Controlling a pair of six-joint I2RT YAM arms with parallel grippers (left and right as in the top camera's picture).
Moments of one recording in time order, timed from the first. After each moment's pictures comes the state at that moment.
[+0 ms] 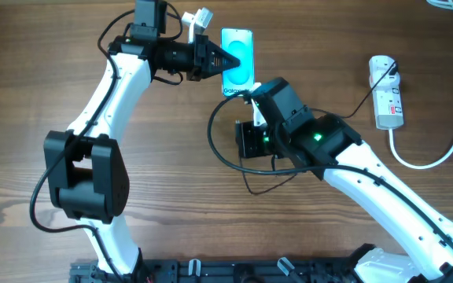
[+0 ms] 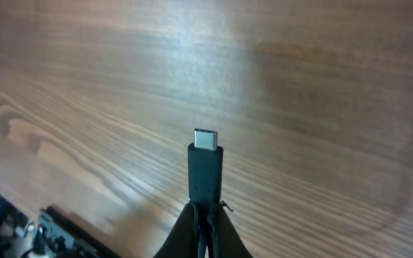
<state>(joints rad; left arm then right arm) -0.18 1.99 1.64 -0.60 1.22 -0.41 0.67 1.44 1.23 -0.78 -0.21 0.54</state>
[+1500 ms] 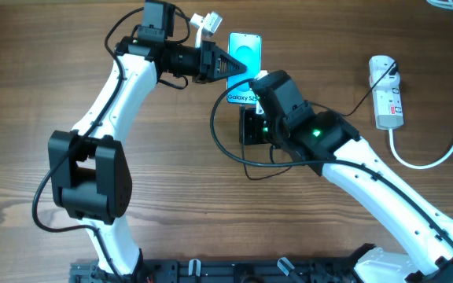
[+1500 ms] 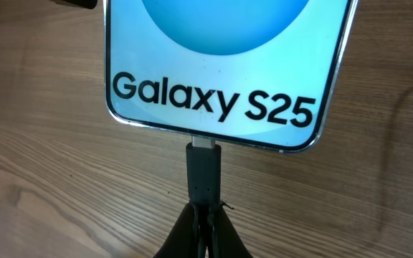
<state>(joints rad) -0.21 1.99 1.64 -0.64 1.24 -0.28 0.64 1.46 1.23 -0.69 -0.10 0.56</state>
